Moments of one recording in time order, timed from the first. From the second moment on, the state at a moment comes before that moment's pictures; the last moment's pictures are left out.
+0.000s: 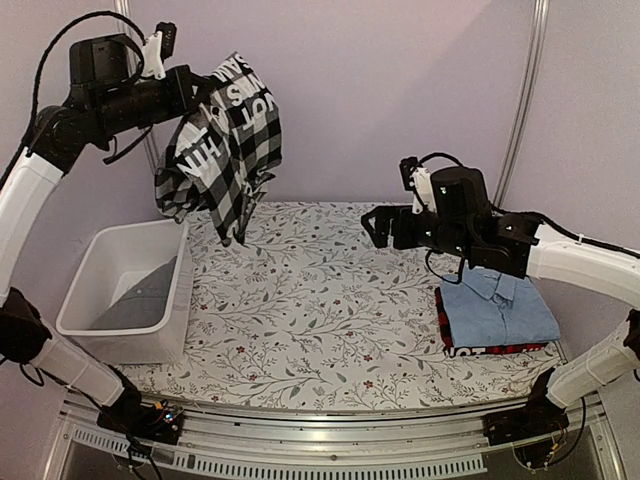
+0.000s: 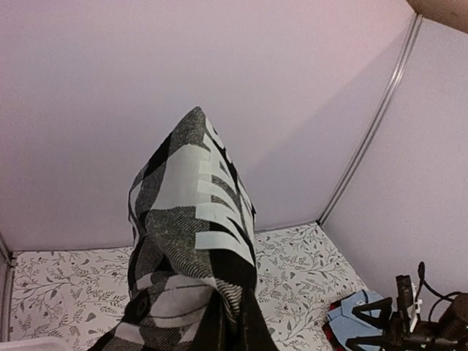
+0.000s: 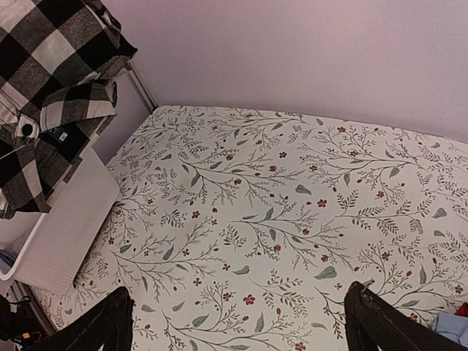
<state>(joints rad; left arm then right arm) -0.51 1.38 1.93 -0.67 -0.08 -0.30 0.86 1.36 1.13 -0.17 0.24 0.40</state>
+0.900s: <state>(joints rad) -0.70 1.89 1.59 -0.47 0.25 -0.45 0.86 1.38 1.09 -0.25 0.24 0.40</state>
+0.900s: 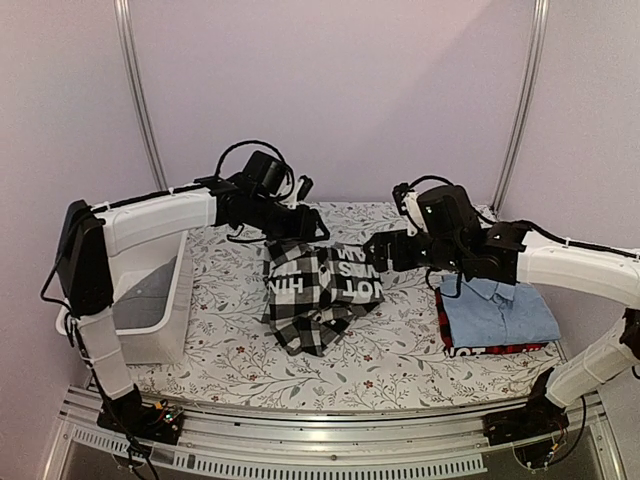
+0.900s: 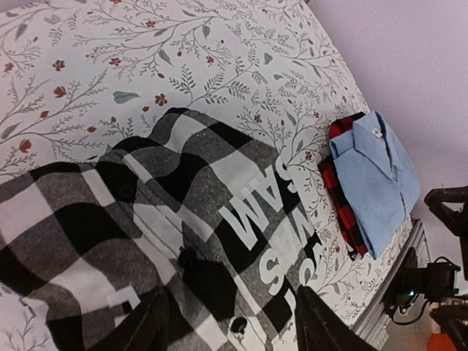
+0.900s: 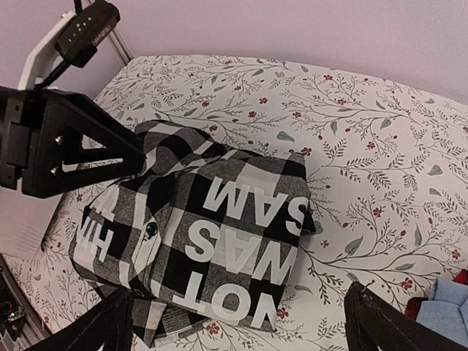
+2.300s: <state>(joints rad) -0.36 1.32 1.08 -0.43 0.28 -0.50 1.13 2.33 1.93 -0.69 0.46 0.48</state>
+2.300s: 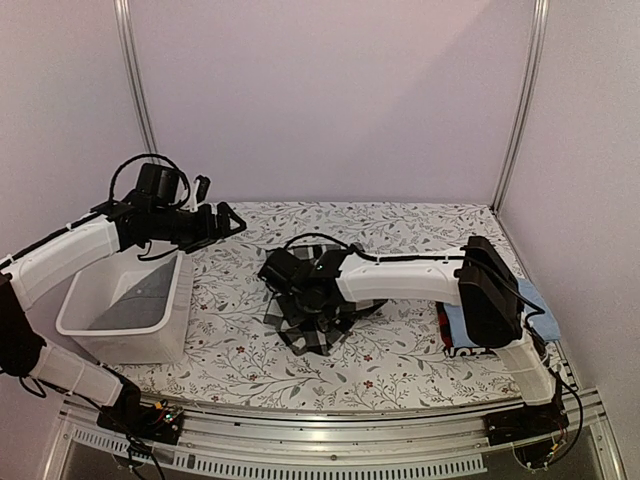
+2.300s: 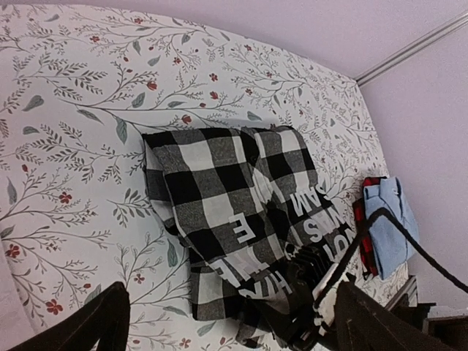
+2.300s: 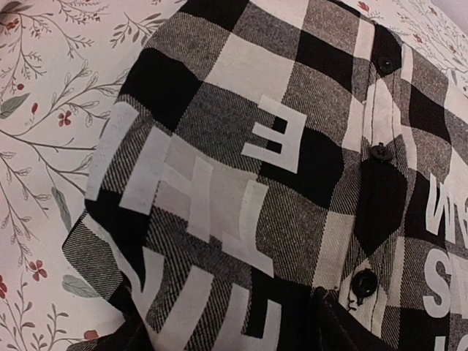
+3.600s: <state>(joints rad) -0.35 1.38 0.97 -0.33 0.40 -0.54 0.66 1.64 0.90 0.01 -0.19 0.75</state>
